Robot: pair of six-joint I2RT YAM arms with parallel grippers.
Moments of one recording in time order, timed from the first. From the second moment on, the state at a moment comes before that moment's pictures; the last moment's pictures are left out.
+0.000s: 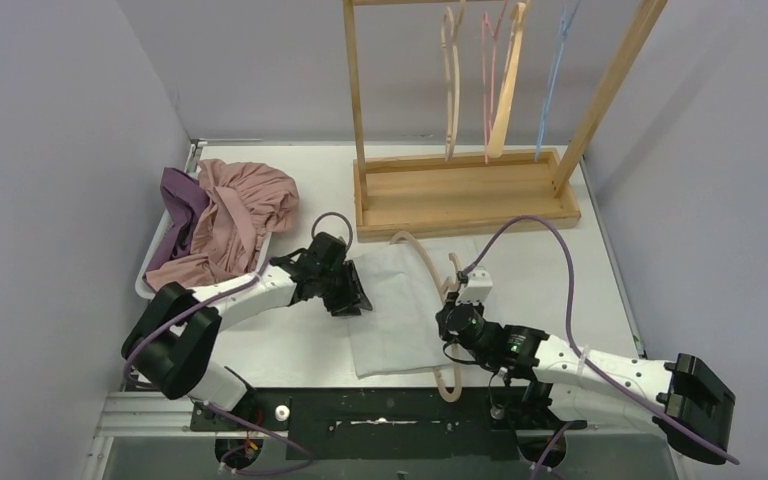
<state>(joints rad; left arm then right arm) -0.64 1.47 0.79 -0.32 0.24 -0.96 1.04 0.92 0.39 -0.21 0.53 0.78</state>
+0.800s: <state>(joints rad) -0.65 1.57 0.79 -0.39 0.20 -0.98 1.11 0.88 0.38 -0.26 0.67 0.79</state>
